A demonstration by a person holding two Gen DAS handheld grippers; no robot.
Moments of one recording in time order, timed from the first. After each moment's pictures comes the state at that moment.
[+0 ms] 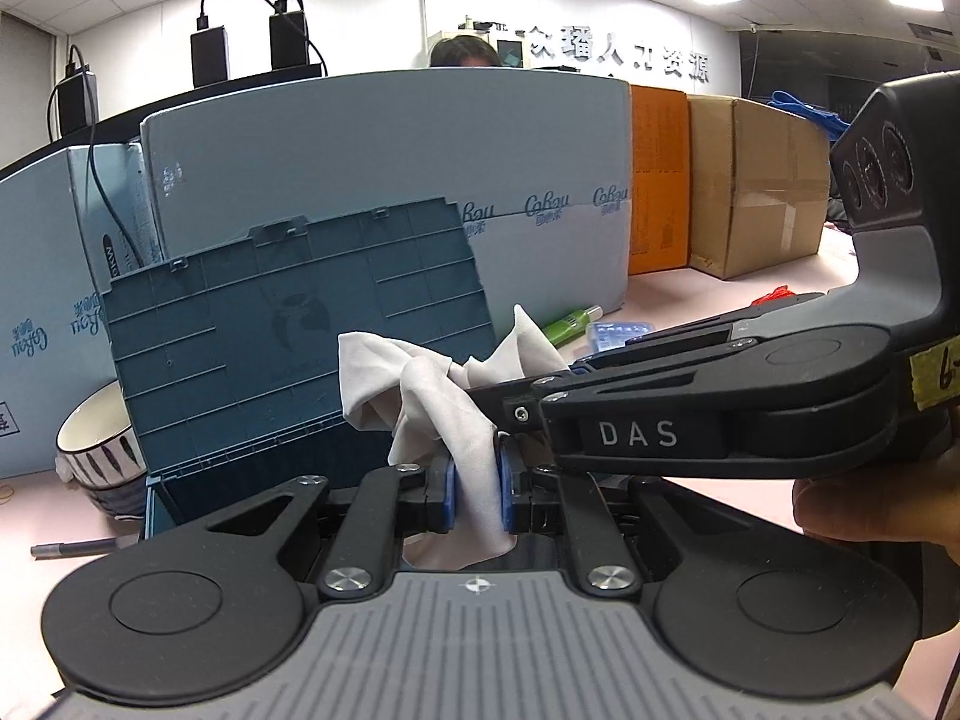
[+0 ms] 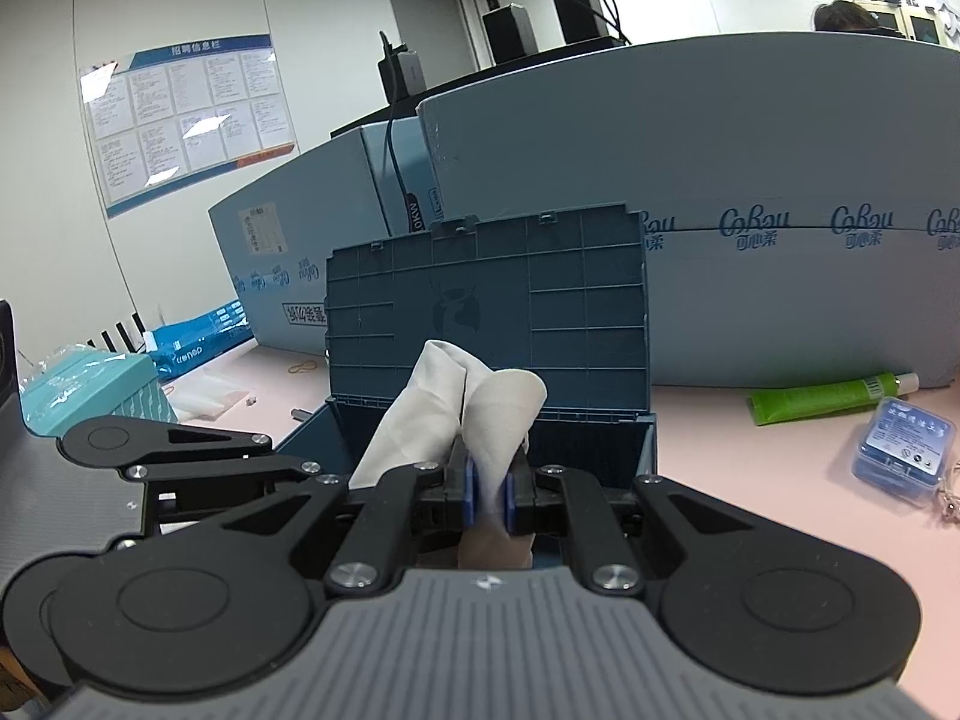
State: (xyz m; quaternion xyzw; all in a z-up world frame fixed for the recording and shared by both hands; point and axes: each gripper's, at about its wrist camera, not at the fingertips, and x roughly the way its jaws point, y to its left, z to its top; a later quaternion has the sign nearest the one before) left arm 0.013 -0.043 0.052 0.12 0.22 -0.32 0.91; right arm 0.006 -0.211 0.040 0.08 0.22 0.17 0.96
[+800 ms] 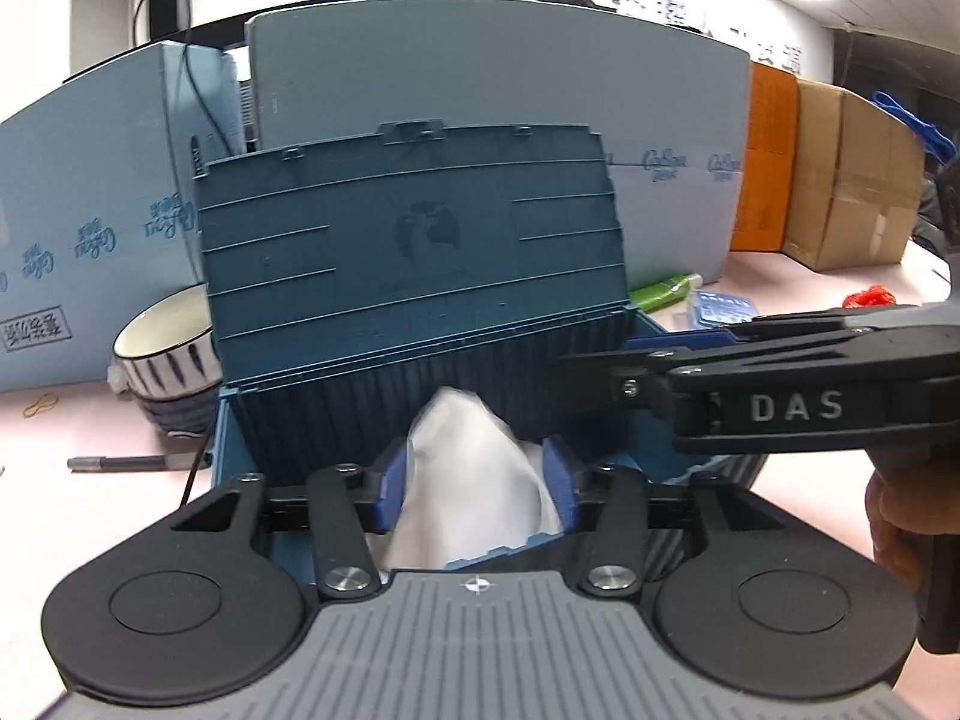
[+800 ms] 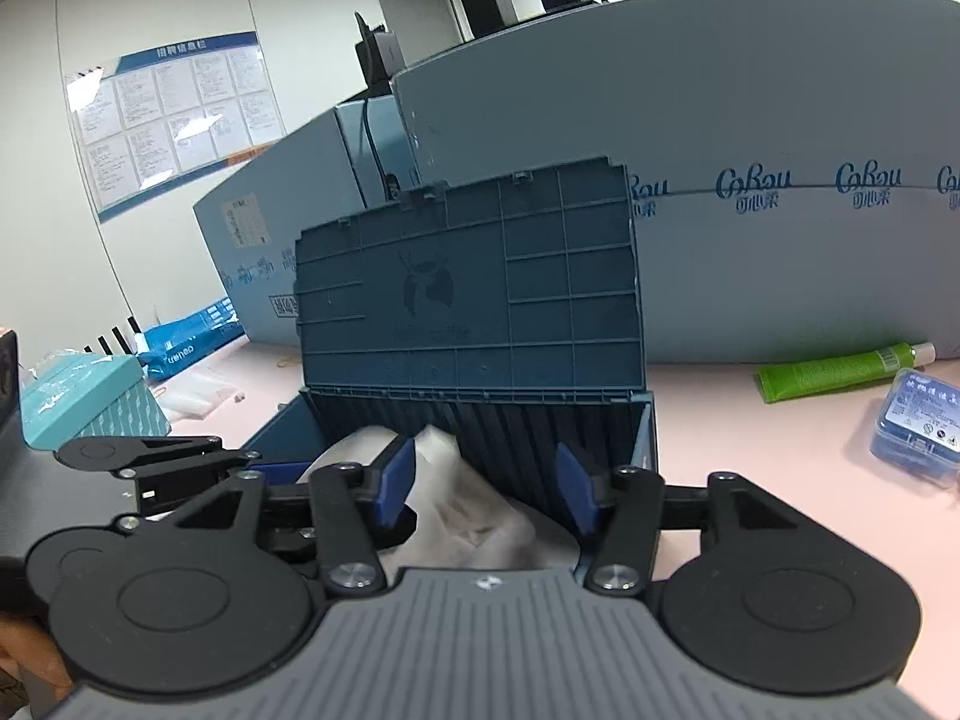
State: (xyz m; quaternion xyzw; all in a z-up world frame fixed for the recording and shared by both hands) left arm 0.040 -0.018 0.033 0.08 0.28 -0.24 0.93; right arm 0.015 -0.219 0.024 0.10 0.24 0.18 0.95
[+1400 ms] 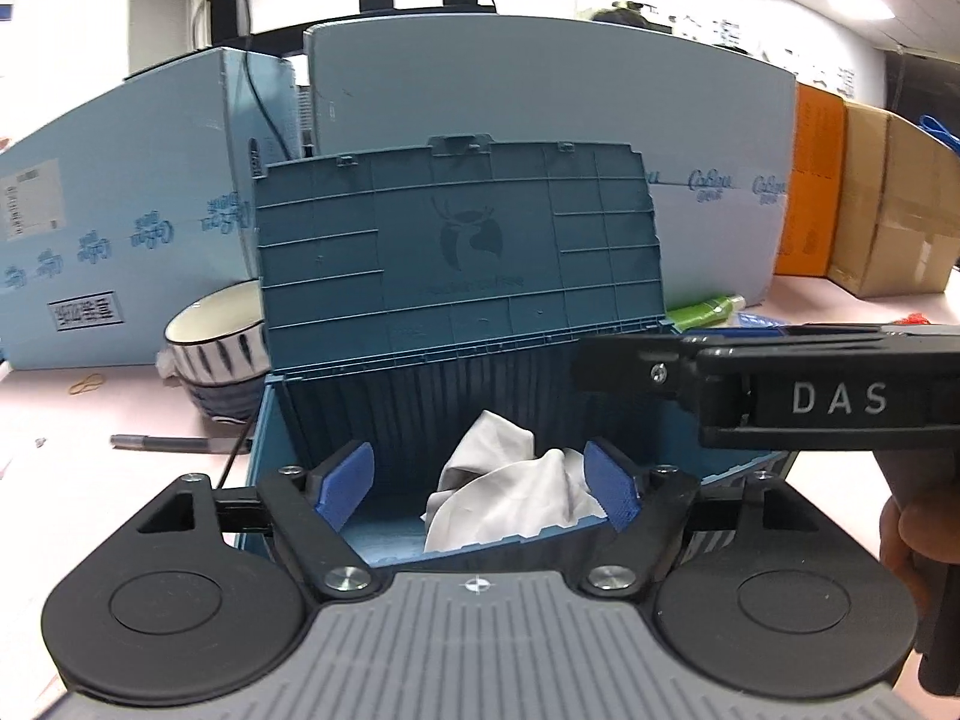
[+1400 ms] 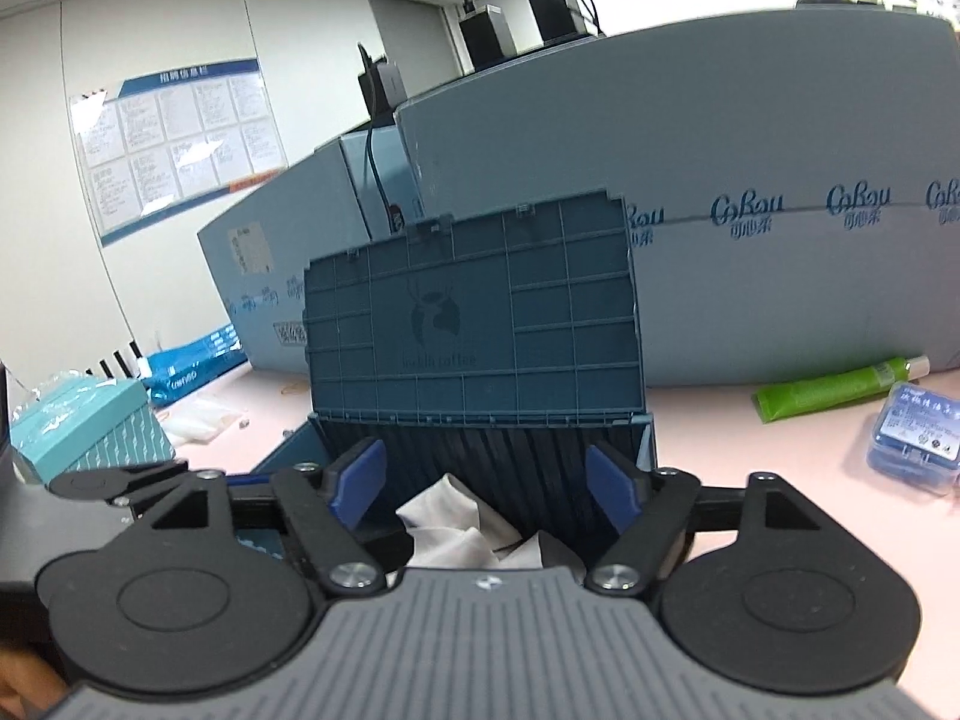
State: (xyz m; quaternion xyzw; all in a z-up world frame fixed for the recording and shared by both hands) left arm 0.026 -0.020 0.035 0.07 0.26 -0.17 0.95; right arm 0.009 -0.216 0.028 0.11 0.20 0.17 0.96
